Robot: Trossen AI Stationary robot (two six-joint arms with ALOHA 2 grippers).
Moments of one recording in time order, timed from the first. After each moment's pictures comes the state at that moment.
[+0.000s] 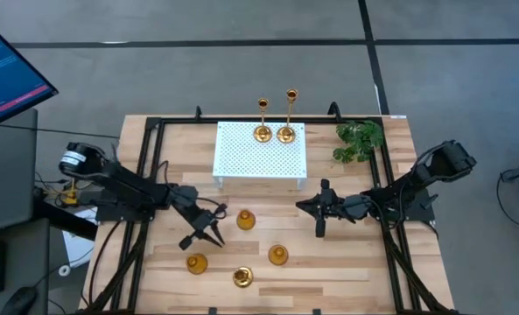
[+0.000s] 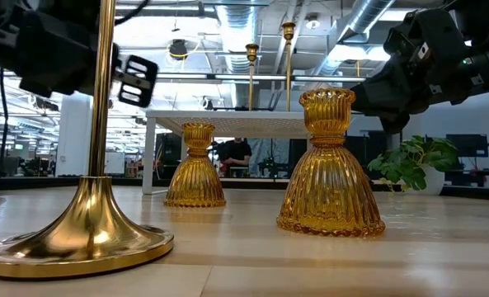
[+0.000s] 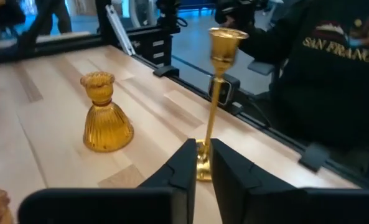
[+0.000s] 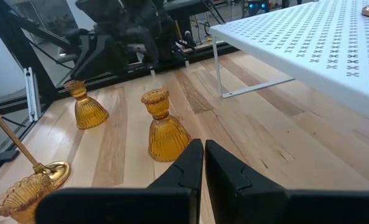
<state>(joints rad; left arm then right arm) -0.22 1.21 0.29 0.83 0.52 0.14 0.37 1.41 0.22 0.98 0.52 0.33</state>
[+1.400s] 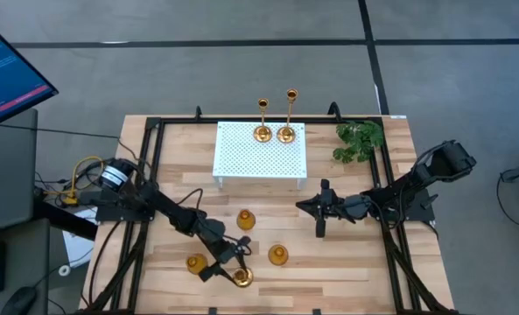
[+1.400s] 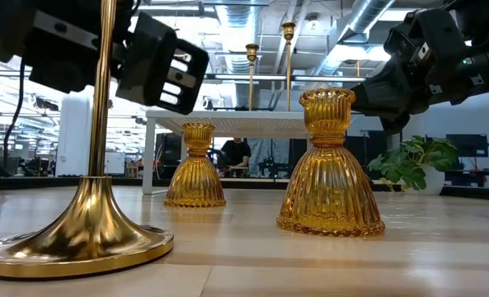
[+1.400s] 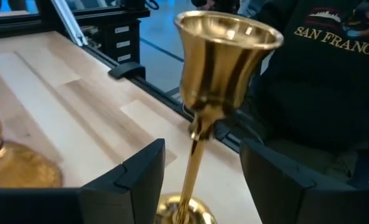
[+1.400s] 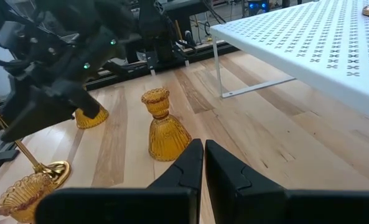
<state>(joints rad) -0.45 1.64 0.66 0.85 0.42 0.10 0.37 1.41 0.22 0.98 0.52 0.33</state>
